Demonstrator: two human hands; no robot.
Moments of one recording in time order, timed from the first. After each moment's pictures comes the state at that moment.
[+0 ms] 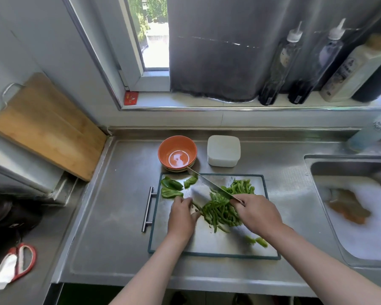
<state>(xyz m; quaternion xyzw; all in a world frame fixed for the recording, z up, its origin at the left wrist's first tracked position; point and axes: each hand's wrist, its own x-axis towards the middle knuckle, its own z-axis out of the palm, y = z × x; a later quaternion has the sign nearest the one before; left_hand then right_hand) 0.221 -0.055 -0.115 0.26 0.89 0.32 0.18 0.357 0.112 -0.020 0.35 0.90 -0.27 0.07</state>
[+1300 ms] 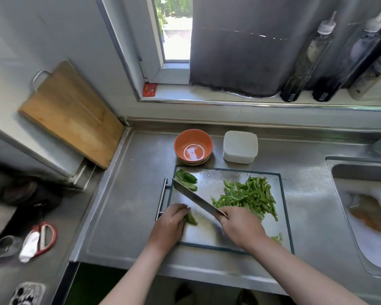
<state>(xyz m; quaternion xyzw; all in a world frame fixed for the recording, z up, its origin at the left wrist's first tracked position) 0.206 -0.150 -0.131 0.46 0.84 0.30 0.02 0.335 0.043 -0.030 0.29 0.89 -0.33 0.14</state>
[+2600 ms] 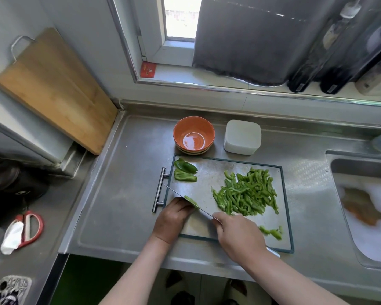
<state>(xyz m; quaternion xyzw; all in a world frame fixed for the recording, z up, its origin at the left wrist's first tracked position) 0.204 -0.141 -0.164 0.52 0.79 0.32 -0.09 0.353 0.006 -0.043 0.24 0.94 -0.22 0.12</state>
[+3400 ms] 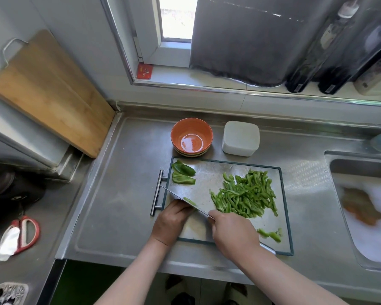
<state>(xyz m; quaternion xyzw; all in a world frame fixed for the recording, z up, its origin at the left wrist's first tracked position) 0.201 -0.136 -0.160 0.53 0.77 0.35 -0.10 0.334 0.008 -0.047 0.24 0.94 -0.20 0.16</state>
